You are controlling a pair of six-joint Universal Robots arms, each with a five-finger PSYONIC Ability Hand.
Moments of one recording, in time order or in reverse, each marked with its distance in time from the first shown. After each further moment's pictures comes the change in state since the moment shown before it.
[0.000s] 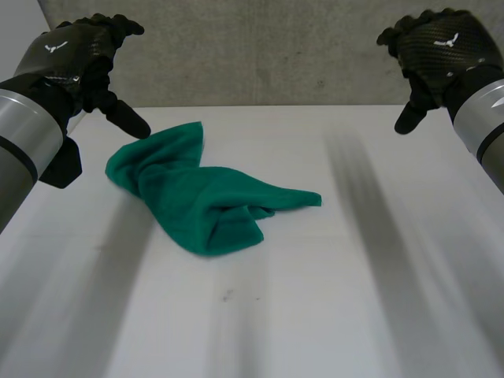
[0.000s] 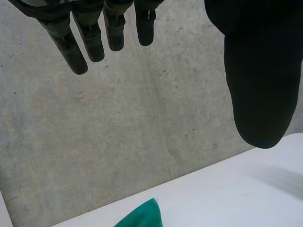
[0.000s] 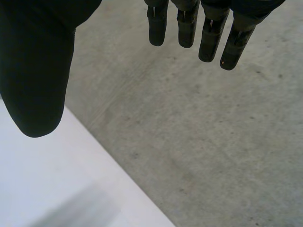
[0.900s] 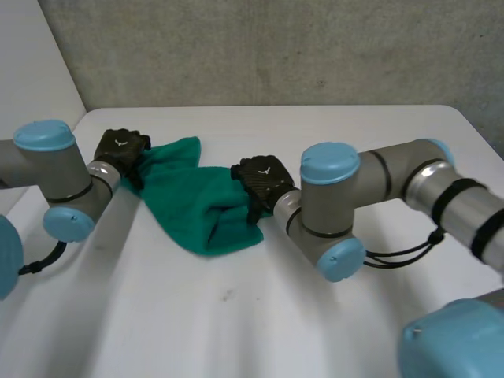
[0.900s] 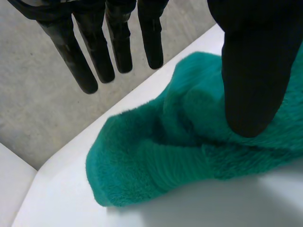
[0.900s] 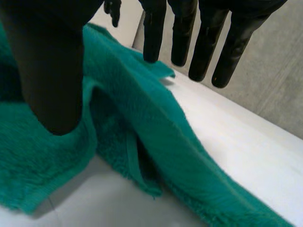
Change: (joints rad) left arm 0.221 -0.931 0.468 0.225 0.168 0.453; right arm 0.345 0.917 -0.621 0.000 -0.031 0.263; left_hand 0.242 0.223 0.211 0.222 0.205; right_hand 0.151 0.156 0.174 0.157 0.141
